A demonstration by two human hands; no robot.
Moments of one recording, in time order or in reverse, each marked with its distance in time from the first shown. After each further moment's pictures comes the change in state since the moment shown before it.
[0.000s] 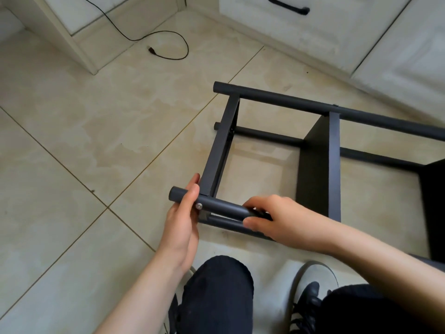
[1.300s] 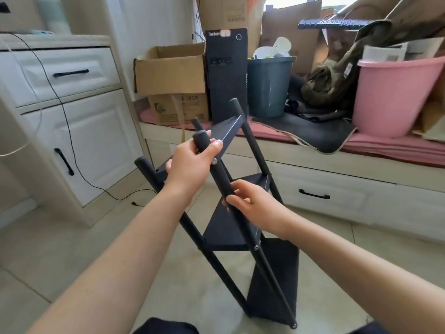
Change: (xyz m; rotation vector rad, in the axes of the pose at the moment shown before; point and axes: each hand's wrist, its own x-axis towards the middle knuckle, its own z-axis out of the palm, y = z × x) left_hand -0.192 0.271 0.223 0.635 -0.267 0.831; right_hand -0.225 -0.131 -0.140 0.235 0.751 -0.228
